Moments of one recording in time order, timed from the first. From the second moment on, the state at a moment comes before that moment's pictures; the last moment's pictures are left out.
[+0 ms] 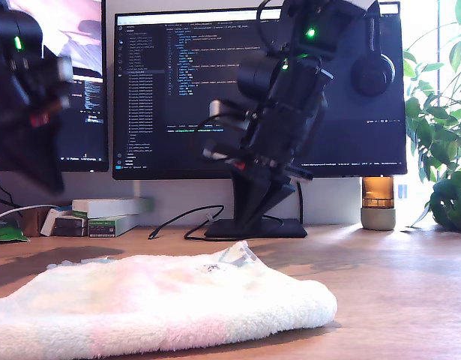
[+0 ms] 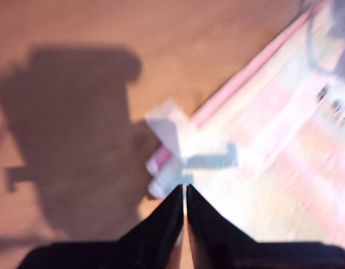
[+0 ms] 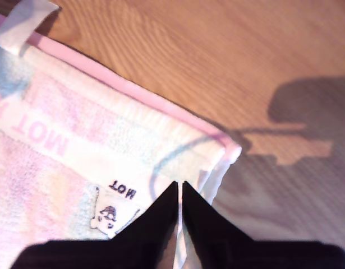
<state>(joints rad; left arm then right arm) -0.17 1.54 1.17 -0.73 0.32 0.25 0.56 2.01 1.56 -0.70 -0.22 -0.10</state>
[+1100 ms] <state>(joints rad) -0.17 0.79 0.69 -0.44 0.49 0.37 0.53 1.45 1.11 -0.24 -0.21 -0.16</state>
